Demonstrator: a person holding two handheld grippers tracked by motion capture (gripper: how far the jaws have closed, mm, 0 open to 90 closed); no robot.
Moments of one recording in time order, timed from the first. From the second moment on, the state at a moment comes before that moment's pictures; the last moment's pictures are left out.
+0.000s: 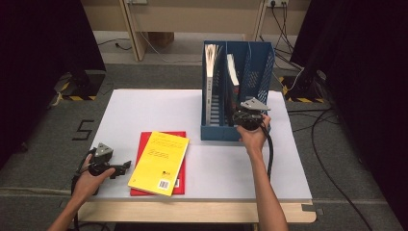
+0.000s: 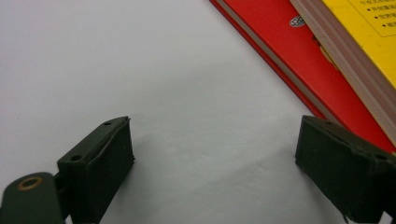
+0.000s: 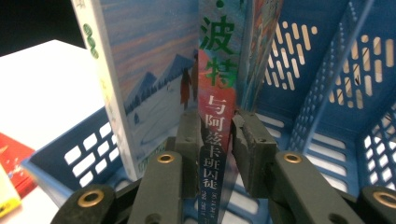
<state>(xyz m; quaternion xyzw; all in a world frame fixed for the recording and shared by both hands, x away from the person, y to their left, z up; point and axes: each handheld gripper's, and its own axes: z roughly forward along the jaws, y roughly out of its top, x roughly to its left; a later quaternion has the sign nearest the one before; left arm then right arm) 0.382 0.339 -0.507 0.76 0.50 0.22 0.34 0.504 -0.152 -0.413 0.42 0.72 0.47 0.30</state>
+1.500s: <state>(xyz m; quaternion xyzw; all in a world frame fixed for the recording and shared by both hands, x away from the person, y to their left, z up) 0.381 0.339 -0.507 0.76 0.50 0.22 0.35 0.494 -0.147 -0.401 0.45 0.68 0.51 0.26</state>
